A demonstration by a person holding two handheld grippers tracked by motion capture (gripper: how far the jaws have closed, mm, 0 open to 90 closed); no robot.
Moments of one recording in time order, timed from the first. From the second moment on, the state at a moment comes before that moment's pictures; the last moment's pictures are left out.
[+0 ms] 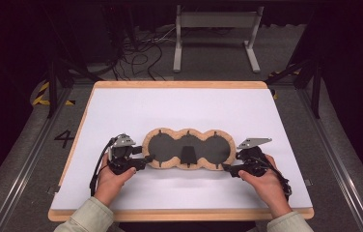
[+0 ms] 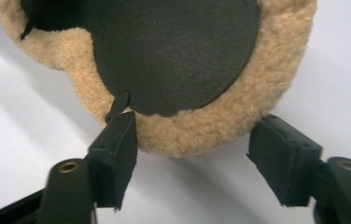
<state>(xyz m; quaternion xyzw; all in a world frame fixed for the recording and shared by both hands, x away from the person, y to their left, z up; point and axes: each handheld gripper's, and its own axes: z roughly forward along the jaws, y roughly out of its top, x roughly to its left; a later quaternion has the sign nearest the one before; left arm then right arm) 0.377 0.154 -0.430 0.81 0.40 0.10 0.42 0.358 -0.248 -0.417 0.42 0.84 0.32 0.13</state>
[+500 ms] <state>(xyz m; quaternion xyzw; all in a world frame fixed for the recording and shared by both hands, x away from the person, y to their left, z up) 0.373 0.149 -0.435 0.83 0.38 0.12 0.40 0.349 -0.245 -0.425 0.40 0.85 0.28 0.18</state>
